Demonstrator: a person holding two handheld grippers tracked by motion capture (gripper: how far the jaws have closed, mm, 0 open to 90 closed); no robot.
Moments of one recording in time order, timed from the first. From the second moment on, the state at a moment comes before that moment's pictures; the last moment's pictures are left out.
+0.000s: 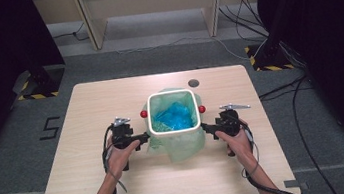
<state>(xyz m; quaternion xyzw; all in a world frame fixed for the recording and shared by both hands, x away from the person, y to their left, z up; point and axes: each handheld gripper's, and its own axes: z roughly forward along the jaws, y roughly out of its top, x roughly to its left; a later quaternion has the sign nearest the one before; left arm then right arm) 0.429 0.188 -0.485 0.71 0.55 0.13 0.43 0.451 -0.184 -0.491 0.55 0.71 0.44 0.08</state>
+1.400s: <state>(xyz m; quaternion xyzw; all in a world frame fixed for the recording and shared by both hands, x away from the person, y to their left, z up) 0.346 0.189 -0.445 0.74 0.45 0.16 0.47 0.466 -0.203 -0.409 0.53 0.71 0.46 0.12</state>
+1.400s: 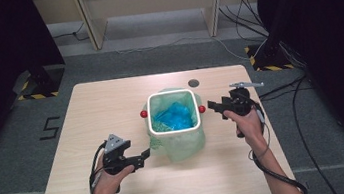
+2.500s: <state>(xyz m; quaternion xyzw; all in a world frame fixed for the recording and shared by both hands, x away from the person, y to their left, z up) 0.373 0.145 -0.428 0.77 0.40 0.18 0.45 0.507 -0.111 -0.390 0.46 0.80 0.35 0.15</state>
